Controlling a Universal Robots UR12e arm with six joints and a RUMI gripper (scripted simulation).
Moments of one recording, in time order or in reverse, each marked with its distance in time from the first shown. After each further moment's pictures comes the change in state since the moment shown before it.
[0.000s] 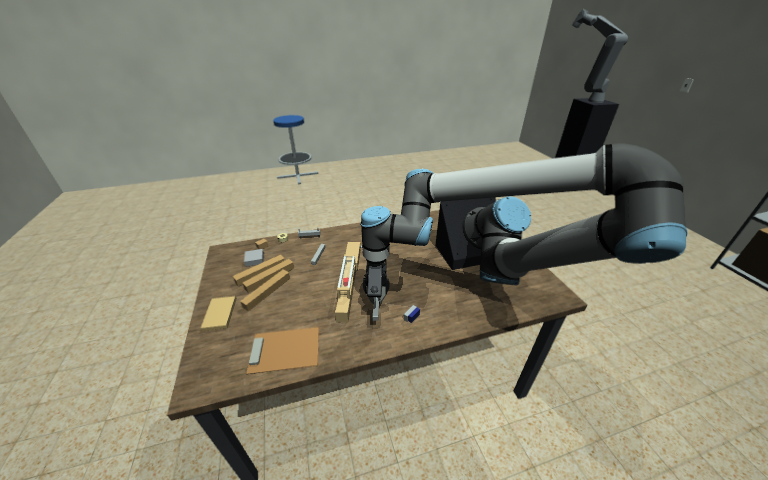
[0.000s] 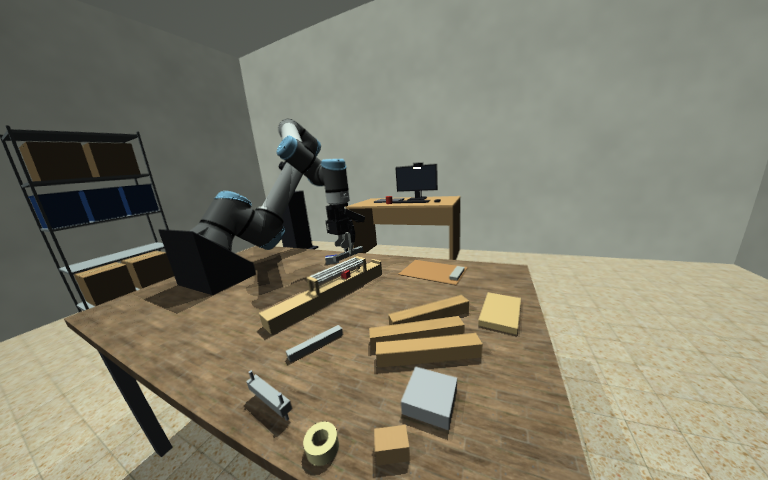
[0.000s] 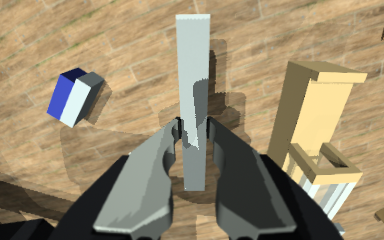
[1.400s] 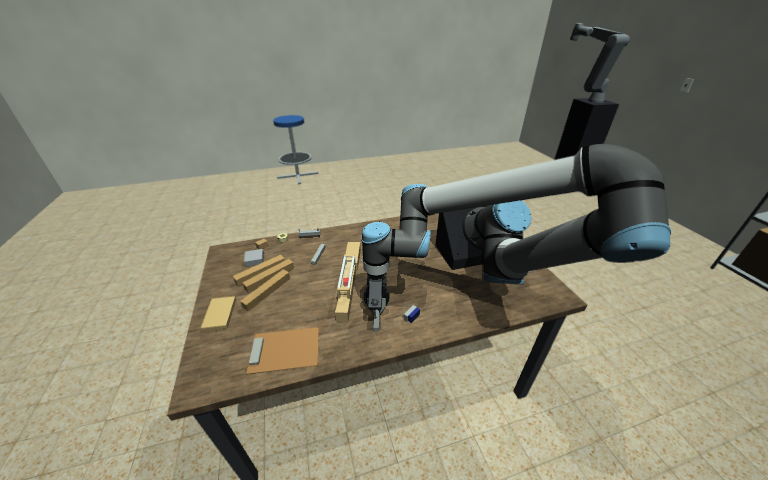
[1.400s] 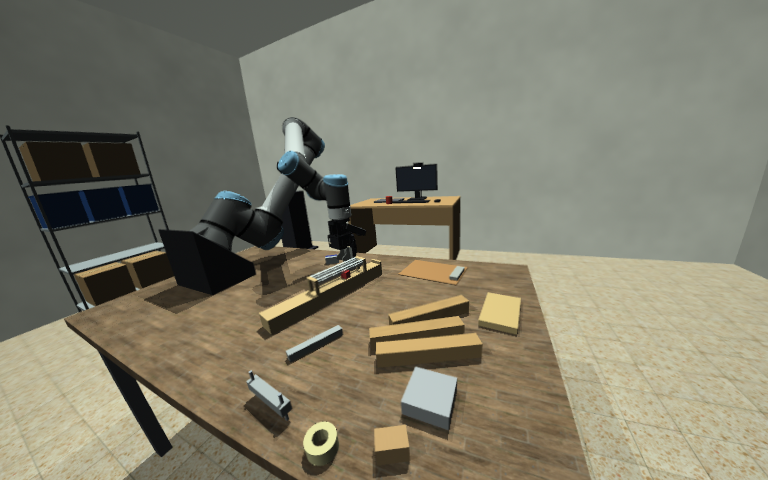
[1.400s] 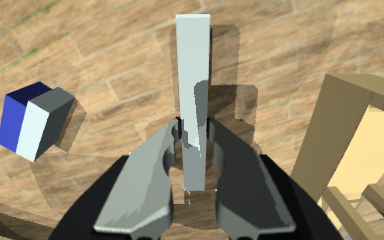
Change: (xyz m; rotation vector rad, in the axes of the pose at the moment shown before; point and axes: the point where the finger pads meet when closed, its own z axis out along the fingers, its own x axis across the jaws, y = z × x) arm -0.001 0.001 0.060 0.000 -0.004 -0.001
